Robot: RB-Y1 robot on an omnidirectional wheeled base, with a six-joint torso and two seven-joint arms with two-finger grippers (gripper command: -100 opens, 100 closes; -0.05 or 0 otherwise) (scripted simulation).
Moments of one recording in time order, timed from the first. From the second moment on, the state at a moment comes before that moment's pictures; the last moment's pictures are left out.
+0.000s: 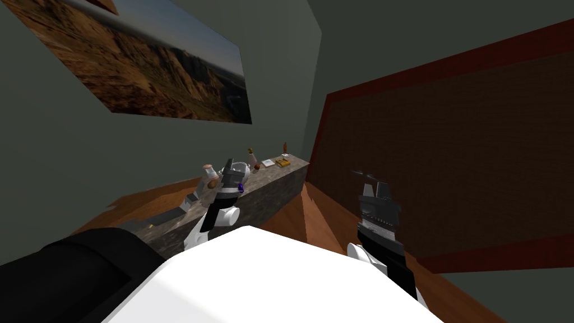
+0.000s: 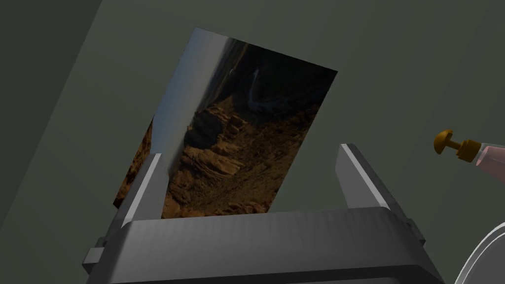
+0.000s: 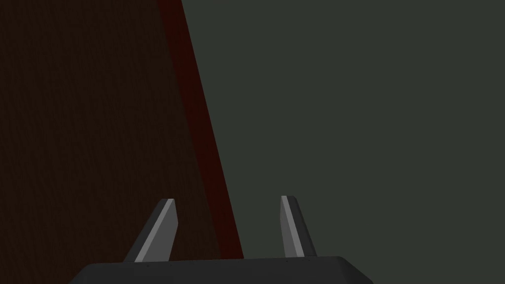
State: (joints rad) left arm 0.43 0.18 0.20 -2.12 0.25 -0.55 0.10; right arm 0.52 0.05 -0.07 -2.24 -0.03 -0.57 0.09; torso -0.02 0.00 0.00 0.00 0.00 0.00
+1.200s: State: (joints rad) left arm 0.24 0.22 0.52 -1.79 0.49 -0.36 0.37; right arm 0.52 0.05 -0.07 -2.24 -0.03 -0.57 0.09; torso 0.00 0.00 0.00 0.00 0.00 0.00
